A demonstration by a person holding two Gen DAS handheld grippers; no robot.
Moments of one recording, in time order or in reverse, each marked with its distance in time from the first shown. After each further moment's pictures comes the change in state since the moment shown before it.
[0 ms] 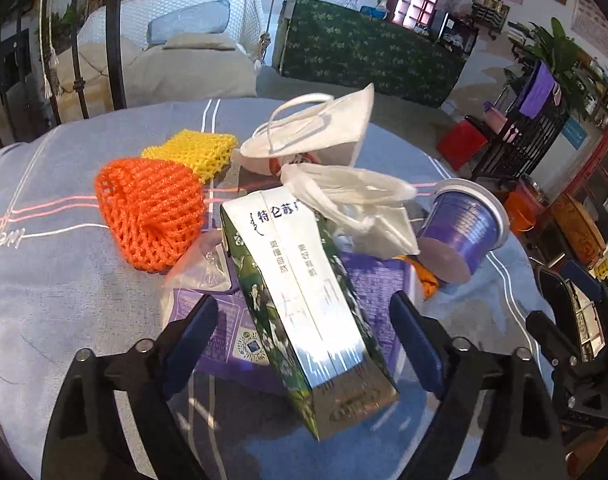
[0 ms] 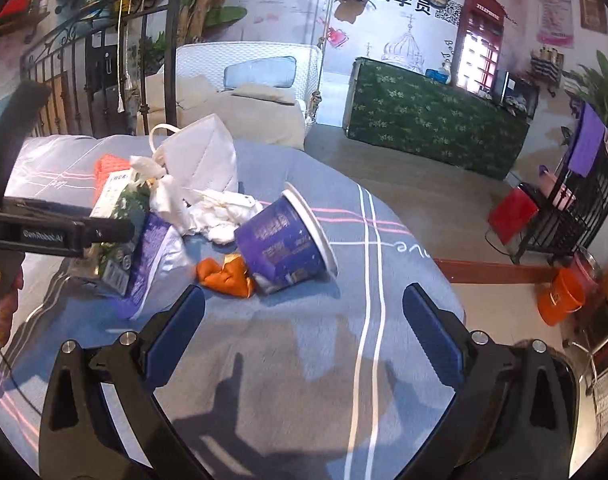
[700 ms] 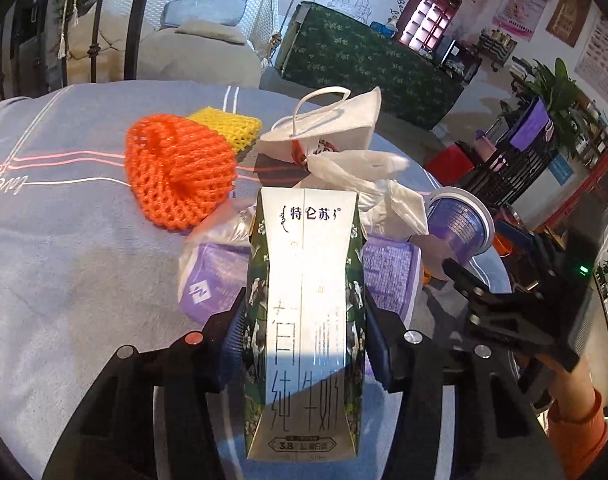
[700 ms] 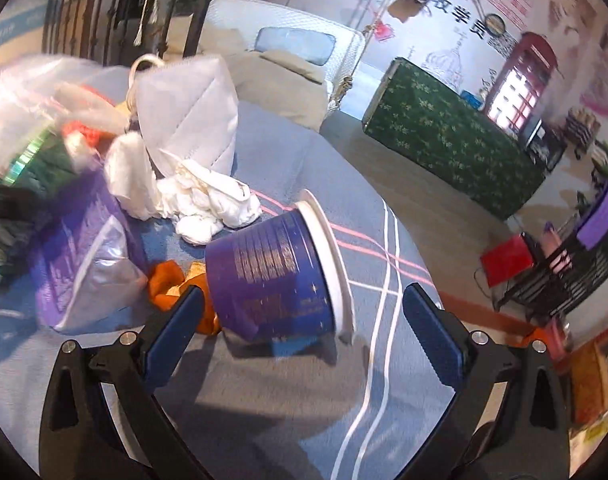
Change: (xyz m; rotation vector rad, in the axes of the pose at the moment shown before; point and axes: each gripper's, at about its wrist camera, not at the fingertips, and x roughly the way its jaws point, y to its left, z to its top) left arm -0.027 0.039 -0.026 -0.110 -0.039 -0.095; right arm 0.076 0.030 0.029 -0.300 0.087 -0.062
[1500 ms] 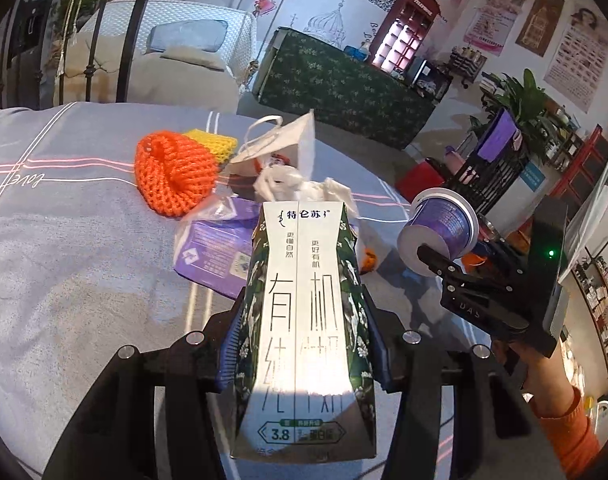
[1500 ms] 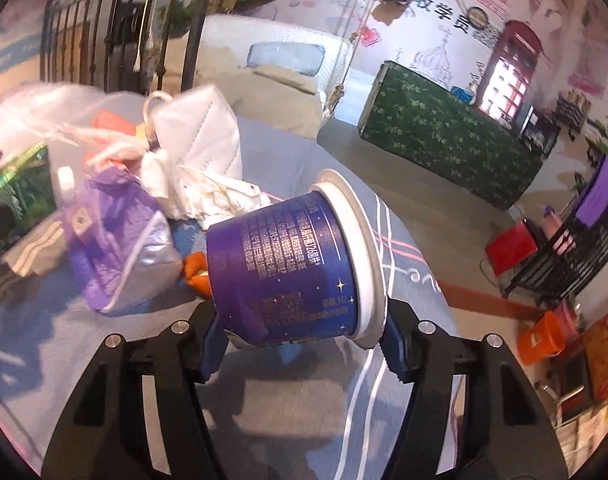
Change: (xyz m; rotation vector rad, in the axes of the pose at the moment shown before) left arm -0.042 -0.022 -0.032 0.027 -0.095 -0.098; right arm -0.071 -0.011 -0.029 0.153 -0.071 0.043
